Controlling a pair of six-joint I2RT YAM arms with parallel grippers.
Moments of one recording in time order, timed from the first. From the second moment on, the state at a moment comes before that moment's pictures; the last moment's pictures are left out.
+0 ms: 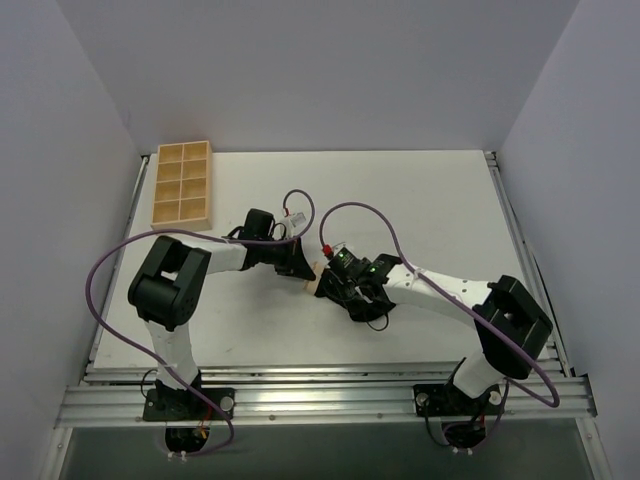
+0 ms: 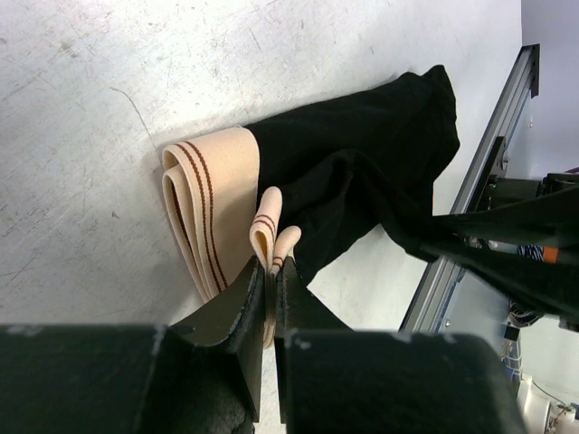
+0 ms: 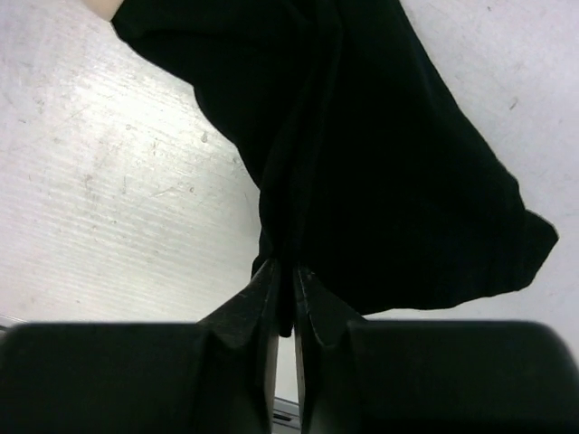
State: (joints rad) left arm -0.43 1.91 1.00 0.07 0.81 -0.36; right arm 0.87 1.55 0.96 -0.61 0.16 0.37
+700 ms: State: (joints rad) left arm -0.42 1.91 1.10 -0.04 0.81 -0.34; right arm 0.65 1.55 1.03 -0.70 0.21 0.37
